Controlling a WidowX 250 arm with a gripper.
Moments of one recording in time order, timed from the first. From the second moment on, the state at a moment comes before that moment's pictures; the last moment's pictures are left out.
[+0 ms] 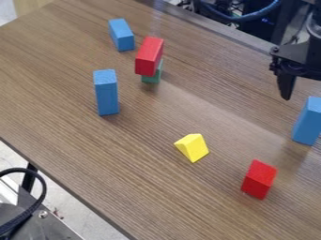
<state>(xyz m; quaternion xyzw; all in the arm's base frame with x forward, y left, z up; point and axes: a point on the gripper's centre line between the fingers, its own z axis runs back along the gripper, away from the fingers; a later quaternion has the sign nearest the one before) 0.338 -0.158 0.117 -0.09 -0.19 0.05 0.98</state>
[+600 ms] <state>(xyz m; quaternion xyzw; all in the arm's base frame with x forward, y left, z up) 0.354 -0.165 0.101 -0.10 -0.18 0.04 0.98</state>
